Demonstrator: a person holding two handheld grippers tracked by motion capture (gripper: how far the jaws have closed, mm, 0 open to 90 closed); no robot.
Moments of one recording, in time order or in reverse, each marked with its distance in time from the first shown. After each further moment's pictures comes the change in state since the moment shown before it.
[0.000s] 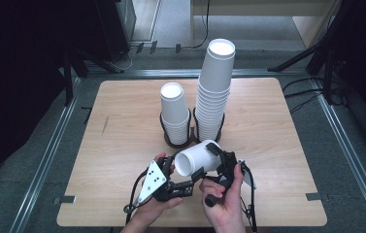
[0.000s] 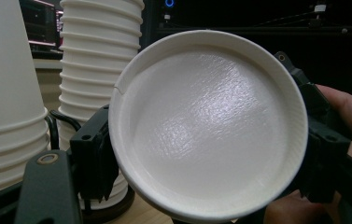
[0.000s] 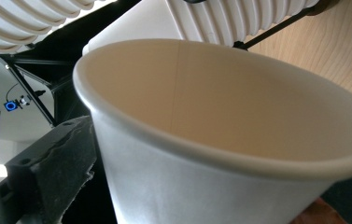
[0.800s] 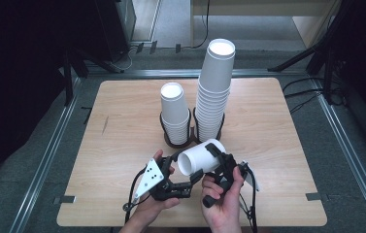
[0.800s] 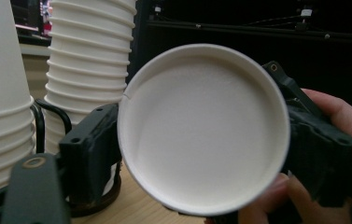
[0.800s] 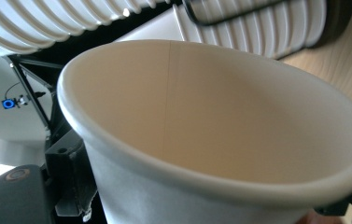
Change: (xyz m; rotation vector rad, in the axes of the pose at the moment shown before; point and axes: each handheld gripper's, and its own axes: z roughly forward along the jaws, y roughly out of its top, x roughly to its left) left arm 0.006 0.003 -0.002 0.032 -0.056 -0.071; right arm -0.001 -0.001 -0.004 -0.084 0.022 -0.111
